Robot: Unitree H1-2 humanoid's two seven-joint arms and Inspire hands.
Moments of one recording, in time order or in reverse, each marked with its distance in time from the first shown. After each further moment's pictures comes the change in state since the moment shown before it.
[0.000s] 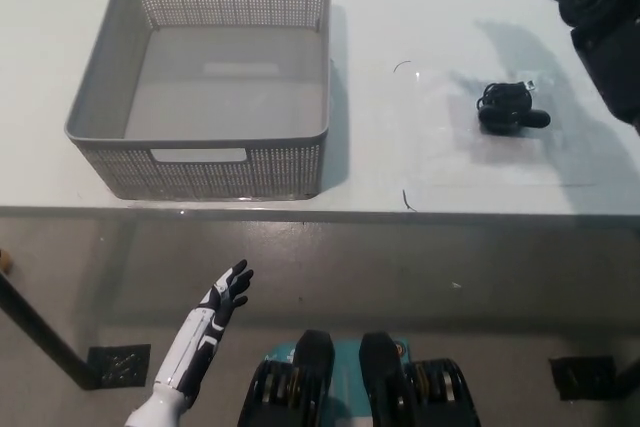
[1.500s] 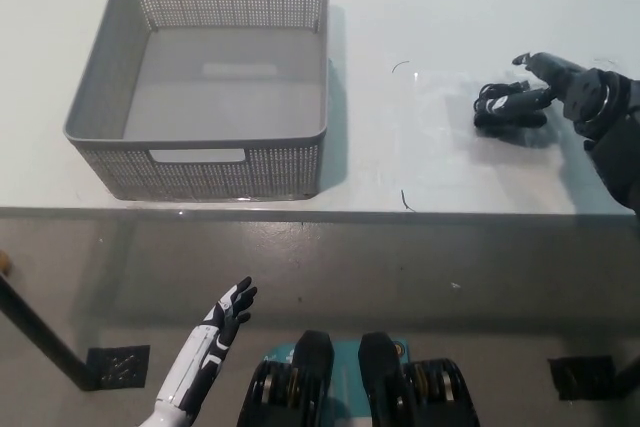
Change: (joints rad) left_arm 0.037 0.003 -0.012 -0.031 0.021 0.005 -0.005; right_arm 0.112 0.032 0.000 0.319 -0.016 -0.060 -0.004
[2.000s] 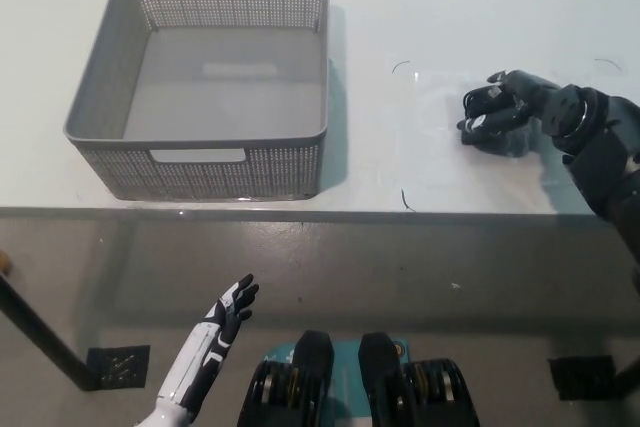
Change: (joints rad) left_arm -0.007 0.001 -0.003 -0.006 0.002 0.004 0.000; right_arm 0.012 0.039 -0.007 0.022 0.017 -0.025 0.002
